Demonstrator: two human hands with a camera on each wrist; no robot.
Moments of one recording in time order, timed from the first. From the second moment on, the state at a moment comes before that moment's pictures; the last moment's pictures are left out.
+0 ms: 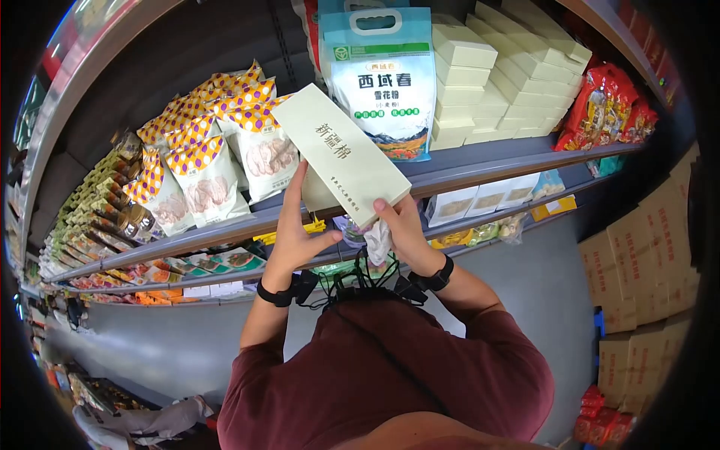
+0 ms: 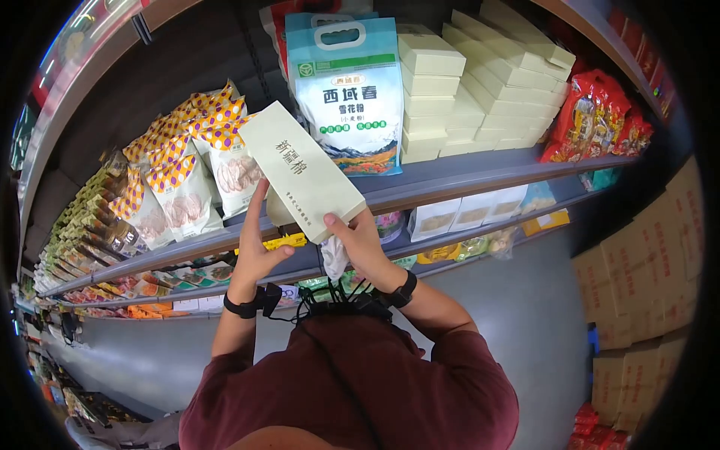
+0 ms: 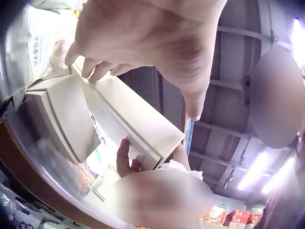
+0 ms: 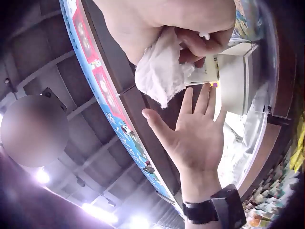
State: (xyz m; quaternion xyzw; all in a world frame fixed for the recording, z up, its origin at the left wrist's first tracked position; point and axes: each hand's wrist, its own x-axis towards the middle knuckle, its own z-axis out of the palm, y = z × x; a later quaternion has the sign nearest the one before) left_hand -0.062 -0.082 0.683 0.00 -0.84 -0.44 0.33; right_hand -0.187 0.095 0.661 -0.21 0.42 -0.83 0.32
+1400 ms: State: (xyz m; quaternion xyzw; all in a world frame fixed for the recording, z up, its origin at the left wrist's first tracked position) left_hand -0.089 -0.150 0.646 -0.04 -0.83 -0.46 0.31; right_hand -0.197 0.040 0.704 -0.40 0.80 -0.45 0.02
